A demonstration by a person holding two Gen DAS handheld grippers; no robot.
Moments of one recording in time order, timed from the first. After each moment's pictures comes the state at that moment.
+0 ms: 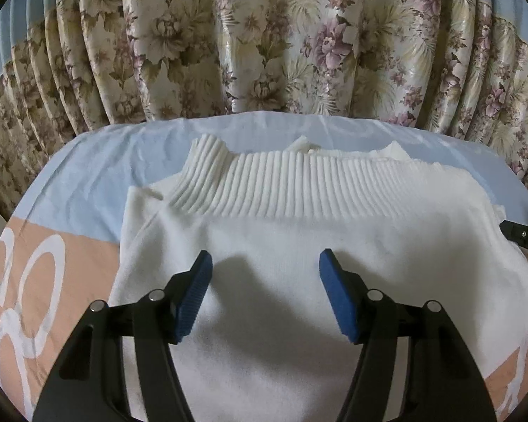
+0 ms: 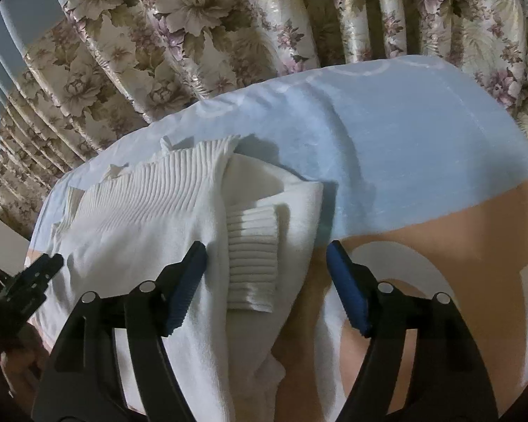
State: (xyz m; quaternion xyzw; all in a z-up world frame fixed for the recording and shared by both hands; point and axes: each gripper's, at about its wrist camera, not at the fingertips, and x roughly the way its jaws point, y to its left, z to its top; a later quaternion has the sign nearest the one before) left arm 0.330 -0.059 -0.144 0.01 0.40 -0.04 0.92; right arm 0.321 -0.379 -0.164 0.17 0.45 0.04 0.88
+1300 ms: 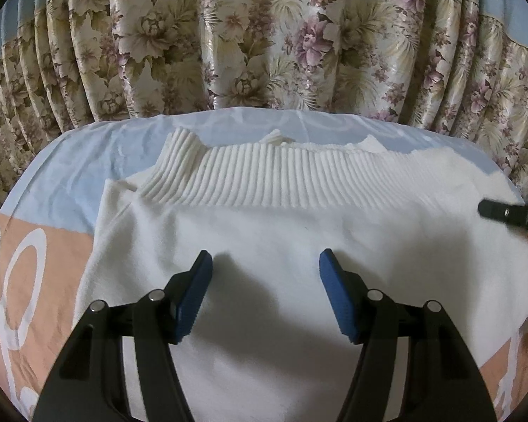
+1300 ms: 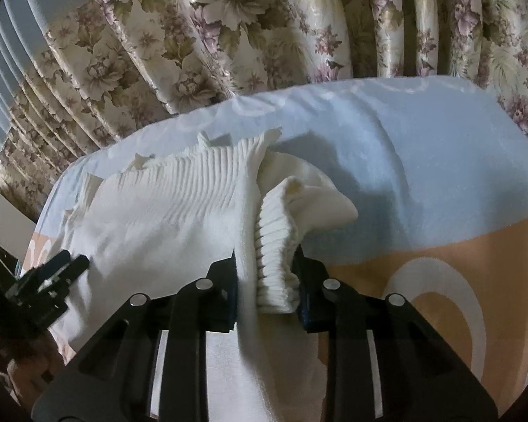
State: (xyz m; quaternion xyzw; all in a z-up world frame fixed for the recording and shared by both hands) left arm 0.321 -0.077 -0.148 0.01 0.40 -0.07 0.91; right arm 0.328 -0.346 -0.142 0.13 0.44 0.06 0.89
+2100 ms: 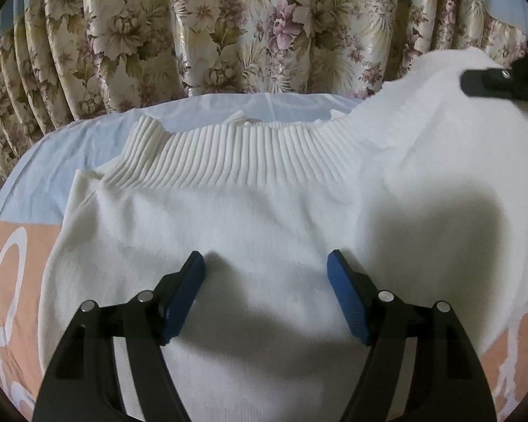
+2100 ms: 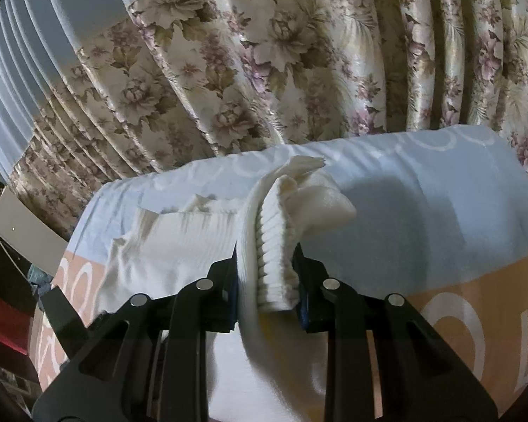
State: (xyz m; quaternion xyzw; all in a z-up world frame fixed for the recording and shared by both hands) left arm 0.310 -0.098 -0.160 0.02 0.41 -0.11 0.91; right arm 0.337 -0.299 -0.069 0.13 0.40 0.09 0.90
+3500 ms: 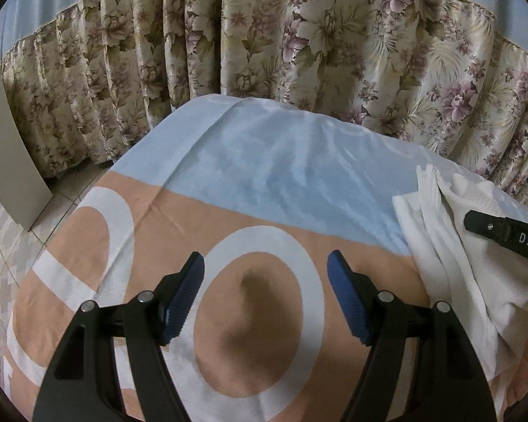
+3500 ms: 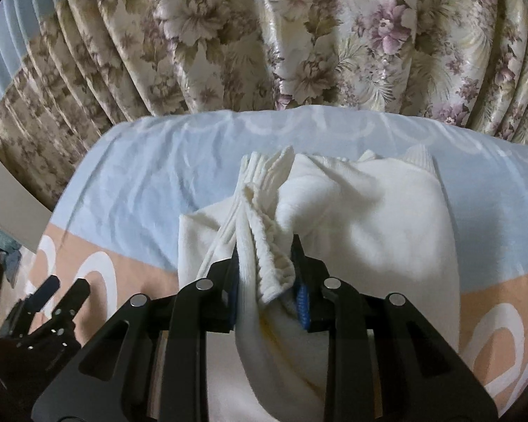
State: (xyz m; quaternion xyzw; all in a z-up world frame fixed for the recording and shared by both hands) left arm 0.317 0.189 -0.147 -0.07 0.40 0.03 0.91; right arm 0.379 -0.024 -0.124 0.03 0.45 0.06 0.89
